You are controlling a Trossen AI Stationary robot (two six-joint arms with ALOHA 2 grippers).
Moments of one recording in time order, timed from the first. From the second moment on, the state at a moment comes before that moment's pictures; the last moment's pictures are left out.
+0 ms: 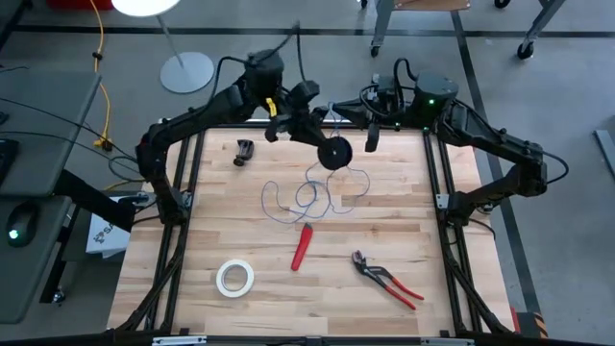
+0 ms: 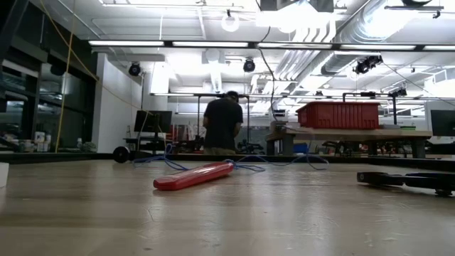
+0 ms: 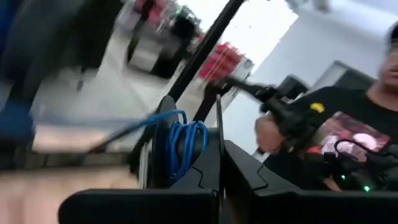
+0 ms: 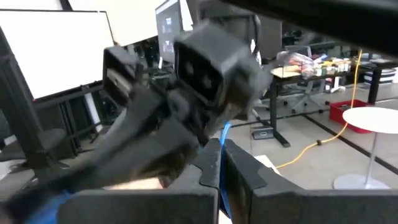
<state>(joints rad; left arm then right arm) 0.39 1.77 1.94 -0.13 1.15 -0.59 -0.29 1.33 1.56 -0.22 -0.18 0.11</state>
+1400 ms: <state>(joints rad) 0.67 1.59 1.94 -0.75 1.02 -0.16 -0.23 1.33 1.56 -0.32 -0.18 0.09</state>
